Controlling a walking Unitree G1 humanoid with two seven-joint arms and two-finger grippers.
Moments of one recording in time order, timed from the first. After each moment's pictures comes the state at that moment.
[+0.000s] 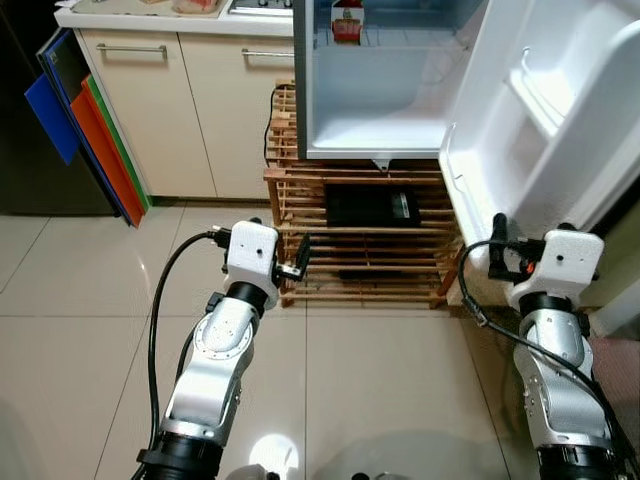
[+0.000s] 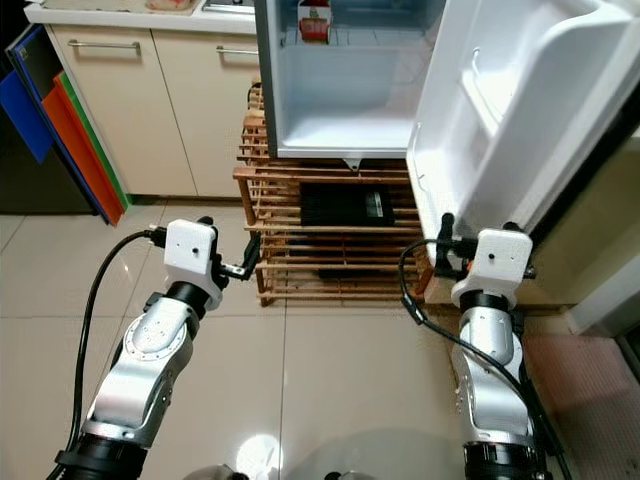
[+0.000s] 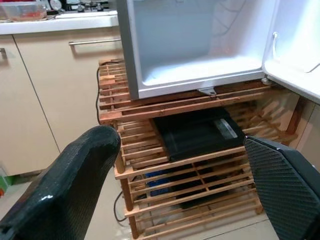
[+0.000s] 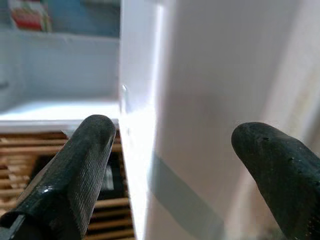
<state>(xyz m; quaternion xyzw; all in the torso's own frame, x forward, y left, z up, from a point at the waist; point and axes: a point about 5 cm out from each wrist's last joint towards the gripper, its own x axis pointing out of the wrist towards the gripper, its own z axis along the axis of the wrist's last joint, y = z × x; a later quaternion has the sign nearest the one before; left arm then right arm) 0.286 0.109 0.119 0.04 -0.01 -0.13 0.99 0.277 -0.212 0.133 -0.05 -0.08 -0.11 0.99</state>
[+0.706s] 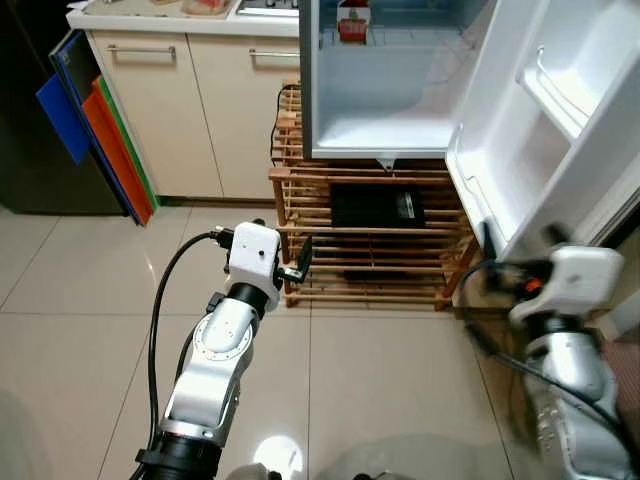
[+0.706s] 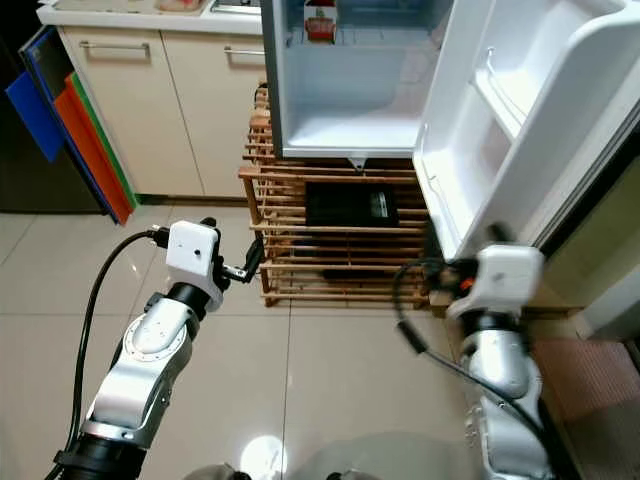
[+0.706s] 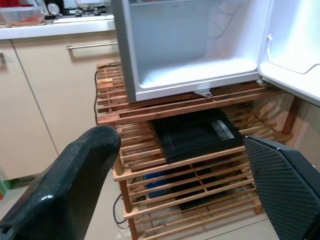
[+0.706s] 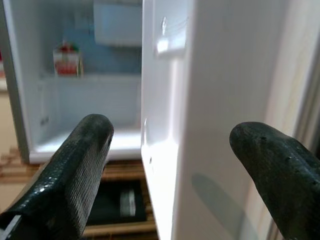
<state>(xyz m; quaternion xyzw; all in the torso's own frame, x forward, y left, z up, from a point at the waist) 0.285 0.107 0.119 0.04 -0.01 -0.14 0.99 0.247 -0.214 0.161 -0.03 -0.14 -0.07 0.99</state>
